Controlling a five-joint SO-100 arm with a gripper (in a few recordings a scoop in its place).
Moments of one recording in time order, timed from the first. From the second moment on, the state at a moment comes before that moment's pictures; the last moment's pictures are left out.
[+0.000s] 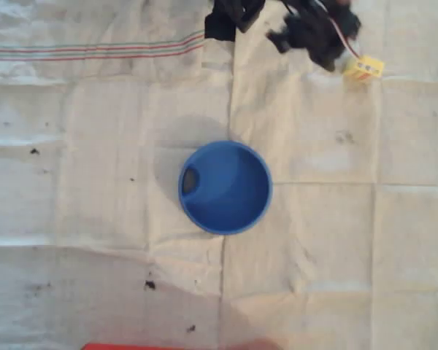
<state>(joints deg) -59.8 99.8 73.6 98.6 -94.9</state>
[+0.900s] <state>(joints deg) -67.1 96.9 85.4 88.1 -94.9</state>
